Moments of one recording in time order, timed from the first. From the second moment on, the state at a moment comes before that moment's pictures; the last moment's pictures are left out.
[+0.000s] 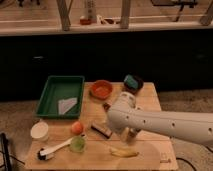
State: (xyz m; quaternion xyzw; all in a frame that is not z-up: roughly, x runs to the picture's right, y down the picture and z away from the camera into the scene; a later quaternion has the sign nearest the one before) arm 0.029 0.219 0.734 -0.25 -0.17 -0.39 0.87
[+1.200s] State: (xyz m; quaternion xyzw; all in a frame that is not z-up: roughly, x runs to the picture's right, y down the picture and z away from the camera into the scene) arm 0.004 0.228 0.740 -0.31 -0.12 -0.04 0.94
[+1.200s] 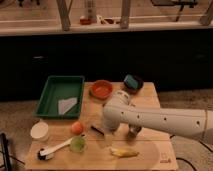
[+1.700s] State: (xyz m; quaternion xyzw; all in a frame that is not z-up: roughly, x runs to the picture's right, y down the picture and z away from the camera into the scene) arm 0.000 0.225 0.753 -0.27 -0.13 0.02 0.96
